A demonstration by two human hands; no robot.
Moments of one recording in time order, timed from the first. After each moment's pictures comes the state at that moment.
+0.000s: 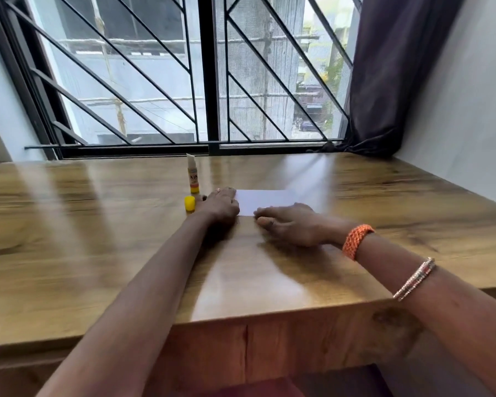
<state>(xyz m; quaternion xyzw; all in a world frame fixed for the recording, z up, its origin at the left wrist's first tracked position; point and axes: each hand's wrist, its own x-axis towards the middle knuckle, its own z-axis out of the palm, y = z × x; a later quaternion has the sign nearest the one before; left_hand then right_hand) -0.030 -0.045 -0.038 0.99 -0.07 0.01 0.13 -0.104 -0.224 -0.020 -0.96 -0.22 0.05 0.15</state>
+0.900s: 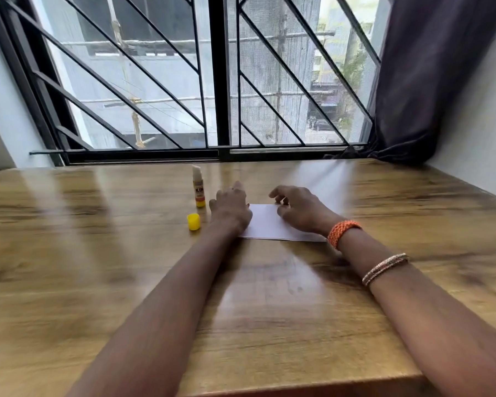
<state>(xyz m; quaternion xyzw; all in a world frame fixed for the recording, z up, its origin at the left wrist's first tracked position) 0.002 -0.063 -0.031 0.97 0.00 0.14 0.19 -0.010 -0.216 -0.021 -0.95 -0.16 -0.09 0.25</state>
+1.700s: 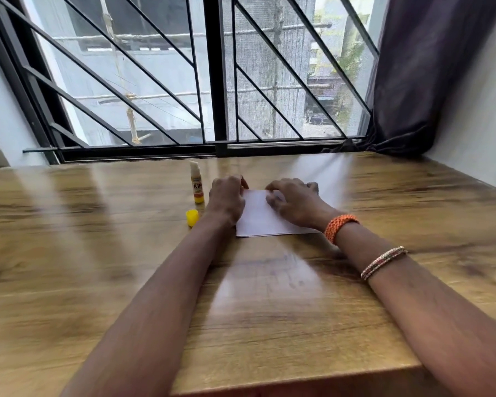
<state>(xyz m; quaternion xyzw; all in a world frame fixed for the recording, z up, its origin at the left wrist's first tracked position) -0.002 -0.054 -0.020 0.94 -0.07 0.20 0.26 -0.001 -0.210 -0.028 -0.96 -0.16 -0.14 0.17</state>
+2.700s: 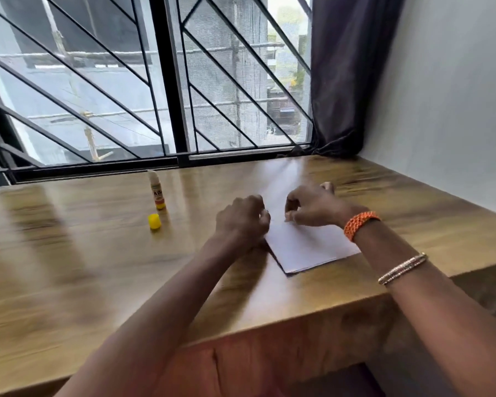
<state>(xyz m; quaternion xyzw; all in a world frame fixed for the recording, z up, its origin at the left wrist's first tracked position) -0.091 -0.140 -0.020 0.95 -0.17 0.17 0.22 -0.088 -0.303 0.002 -0.99 -0.07 -0.09 0.07</state>
